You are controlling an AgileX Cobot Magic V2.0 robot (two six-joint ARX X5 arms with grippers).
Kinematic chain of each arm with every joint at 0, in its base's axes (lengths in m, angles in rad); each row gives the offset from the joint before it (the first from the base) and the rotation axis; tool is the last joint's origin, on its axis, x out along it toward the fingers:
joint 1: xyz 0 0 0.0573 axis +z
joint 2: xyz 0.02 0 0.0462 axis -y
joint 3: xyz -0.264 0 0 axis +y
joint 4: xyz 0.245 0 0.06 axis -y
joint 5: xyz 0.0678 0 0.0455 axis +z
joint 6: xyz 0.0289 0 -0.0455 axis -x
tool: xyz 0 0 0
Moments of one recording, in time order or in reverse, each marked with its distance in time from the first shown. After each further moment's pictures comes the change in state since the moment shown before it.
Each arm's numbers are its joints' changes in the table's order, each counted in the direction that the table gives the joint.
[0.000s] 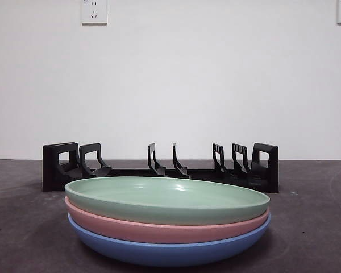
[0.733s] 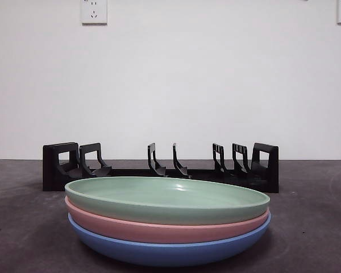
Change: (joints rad) left arm 0.000 0.016 -0.001 0.008 0.000 -0.018; right arm 0.000 -0.504 -0.165 -0.021 -0.151 0.106
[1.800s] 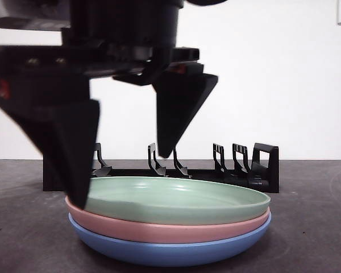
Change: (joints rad) left arm 0.000 0.021 -0.044 -0.059 0.000 -0.001; right arm 0.681 -0.850 -0.220 0.154 -0.419 -0.175
